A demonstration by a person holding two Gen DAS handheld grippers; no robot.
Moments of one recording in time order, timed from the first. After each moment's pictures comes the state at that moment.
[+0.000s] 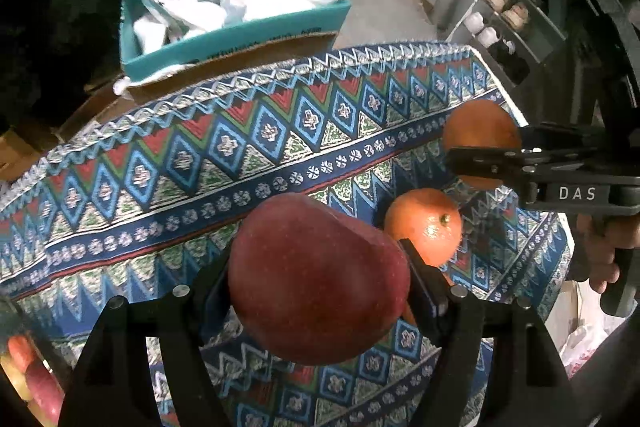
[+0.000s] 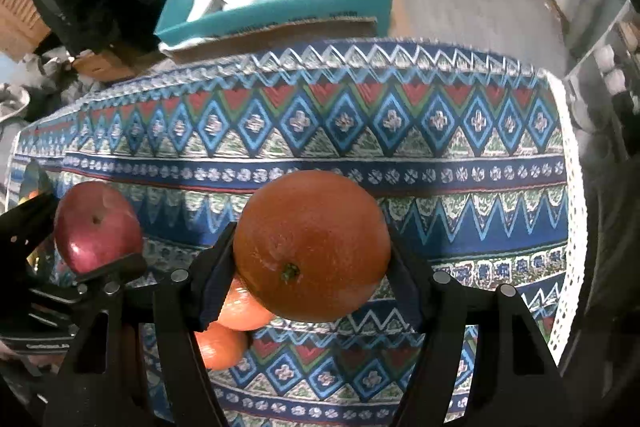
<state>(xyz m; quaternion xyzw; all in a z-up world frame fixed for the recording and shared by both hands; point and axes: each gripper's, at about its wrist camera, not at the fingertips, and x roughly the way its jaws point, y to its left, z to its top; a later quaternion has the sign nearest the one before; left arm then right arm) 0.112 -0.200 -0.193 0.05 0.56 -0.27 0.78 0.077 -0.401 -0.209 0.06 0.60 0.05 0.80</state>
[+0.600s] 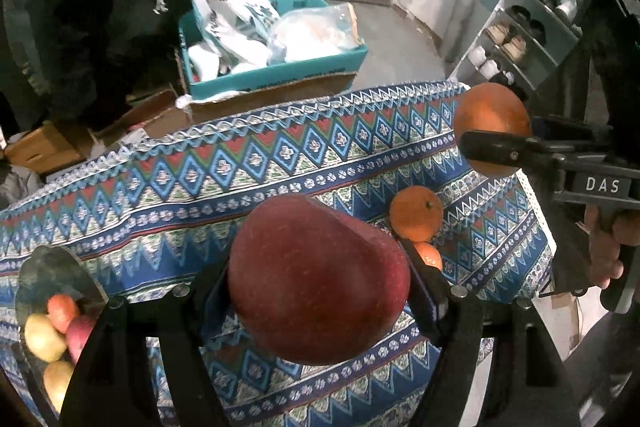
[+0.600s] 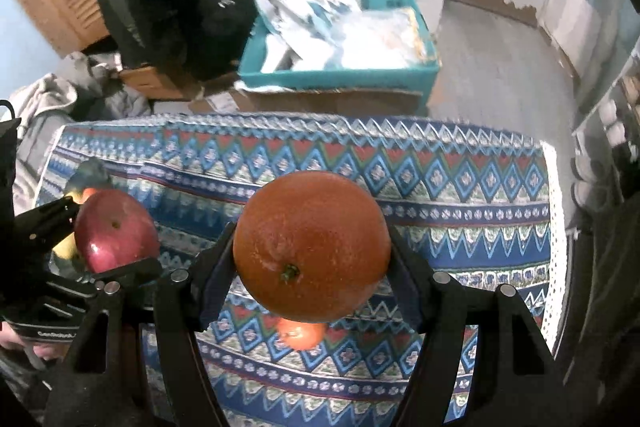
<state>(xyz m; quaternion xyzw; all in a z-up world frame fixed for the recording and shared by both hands) 0.077 -0.135 -0.123 0.03 0.53 -0.24 0.82 0.045 -0.338 -0.123 0.03 0.52 0.10 0.85</state>
